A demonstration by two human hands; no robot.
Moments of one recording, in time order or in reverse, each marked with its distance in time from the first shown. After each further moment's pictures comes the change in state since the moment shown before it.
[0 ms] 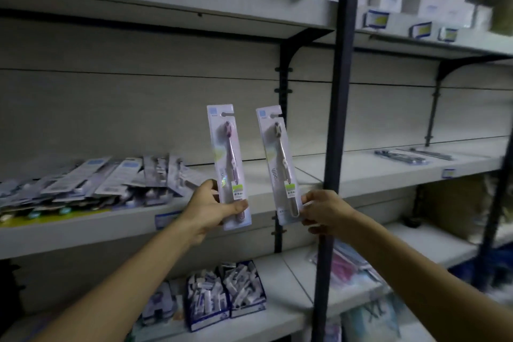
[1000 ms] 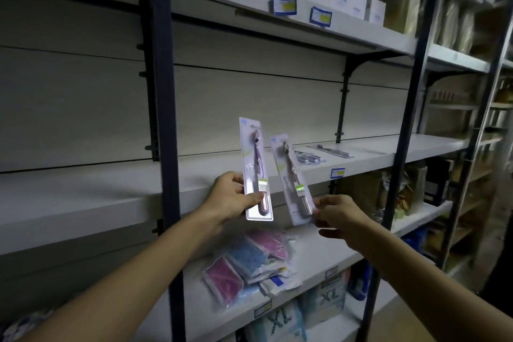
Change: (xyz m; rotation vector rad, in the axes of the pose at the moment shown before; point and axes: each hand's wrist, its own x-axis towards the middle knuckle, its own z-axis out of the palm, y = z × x) left_hand 0.071 0.029 0.392 -0.009 -0.229 0.049; right_hand 0.052 0.153 -0.338 0.086 0.268 0.115
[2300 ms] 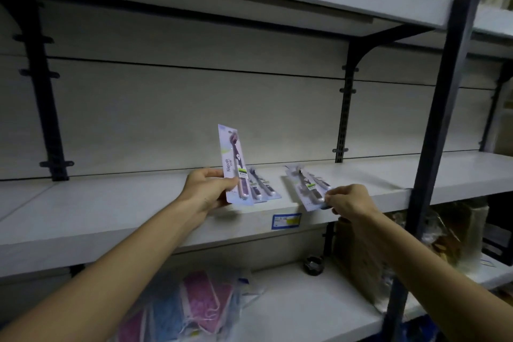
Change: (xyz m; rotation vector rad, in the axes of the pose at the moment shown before) left_hand 0.248 0.008 0.224 -0.227 0.368 -0.136; right_hand 0.348 0.034 -0.229 -0.139 0.063 -0.155
